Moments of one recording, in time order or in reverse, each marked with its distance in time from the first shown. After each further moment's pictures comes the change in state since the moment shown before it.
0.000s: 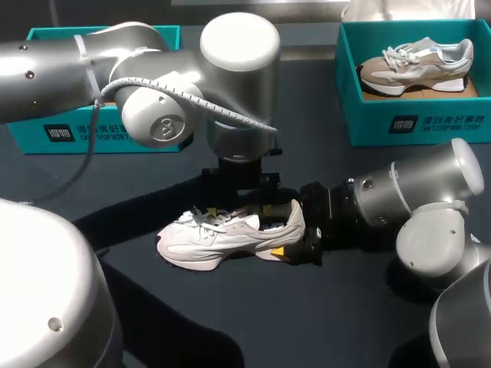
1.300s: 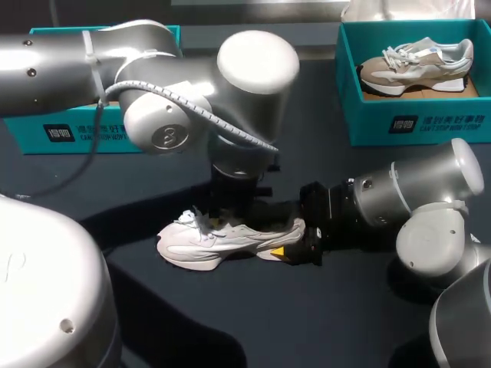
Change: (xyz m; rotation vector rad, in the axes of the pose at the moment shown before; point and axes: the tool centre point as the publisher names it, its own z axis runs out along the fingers) left arm -0.029 0.022 -0.006 0.038 -0.113 -0.012; right arm 0.000 0.000 0.000 0.000 0.000 0.000
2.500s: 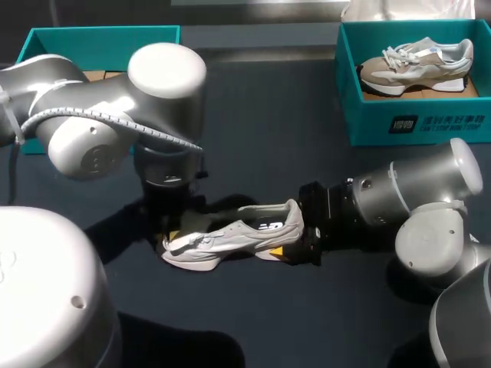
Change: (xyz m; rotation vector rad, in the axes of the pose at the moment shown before) left arm -0.107 0.003 0.053 -0.103 -0.029 -0.187; right arm 0.000 0.001 0.001 0.000 0.001 0.000
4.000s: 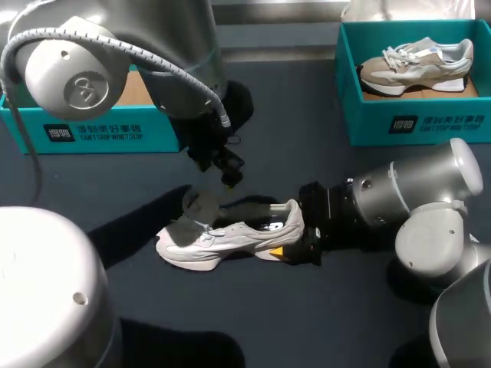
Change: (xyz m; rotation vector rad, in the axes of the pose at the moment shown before) left arm 0.075 0.017 -0.175 0.202 0.250 1.103; right arm 0.000 0.000 0.000 0.000 0.000 0.000
